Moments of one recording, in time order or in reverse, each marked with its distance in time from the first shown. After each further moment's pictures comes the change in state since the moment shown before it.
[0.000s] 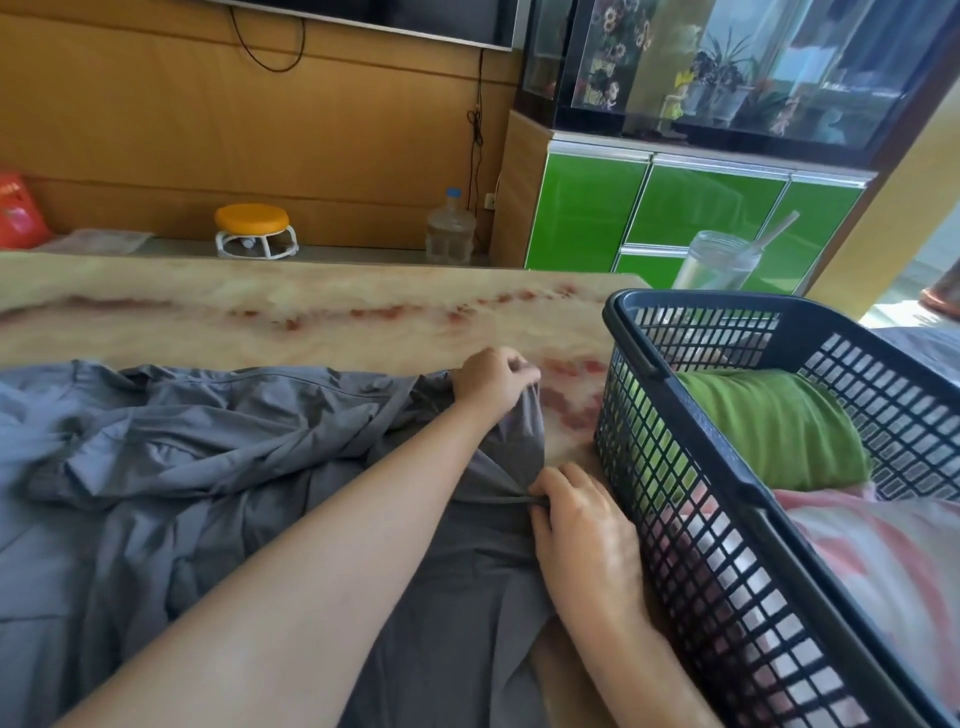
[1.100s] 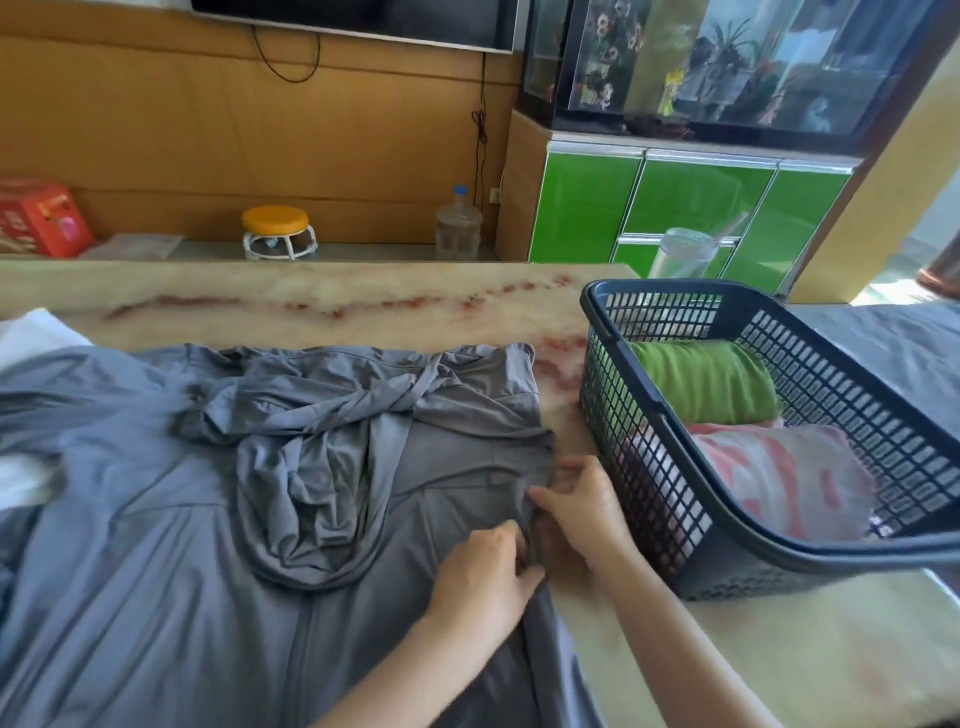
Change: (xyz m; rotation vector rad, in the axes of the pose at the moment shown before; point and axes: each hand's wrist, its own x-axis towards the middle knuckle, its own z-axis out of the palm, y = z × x) left_hand -0.278 0.010 -0.033 0.199 -0.316 -0.083; right_hand -0.046 -0.010 -0.049 0.728 -0.279 0.612
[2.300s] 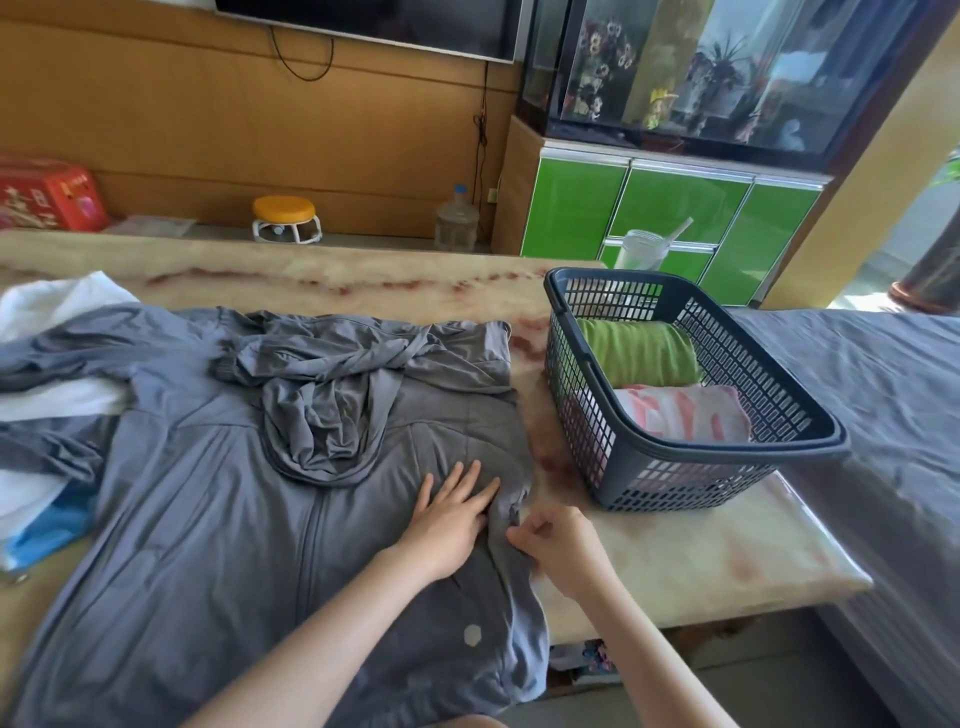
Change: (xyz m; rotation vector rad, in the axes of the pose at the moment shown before) left_hand -0.035 -0.019 0.026 0.329 -0.111 0.172; right_hand -0.099 0.059 -0.041 -0.384 -0.166 -0.139
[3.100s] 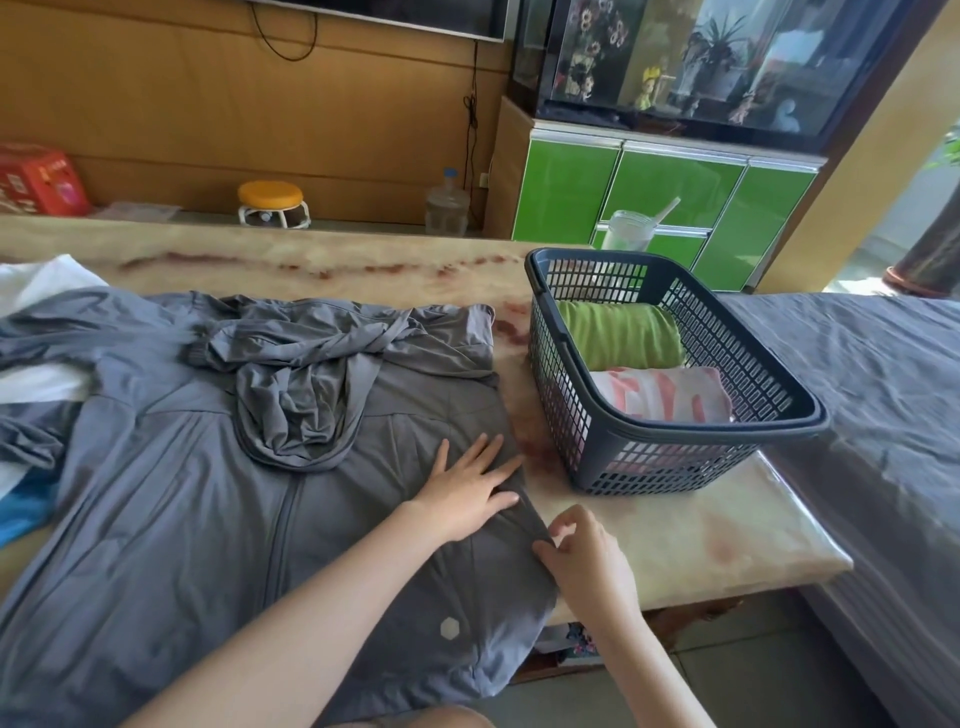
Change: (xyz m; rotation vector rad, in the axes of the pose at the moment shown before) left_hand 0.035 0.030 -0.004 0.151 -0.061 0.099; right_hand -0.033 0.026 -0.021 -0.186 0.139 0.115
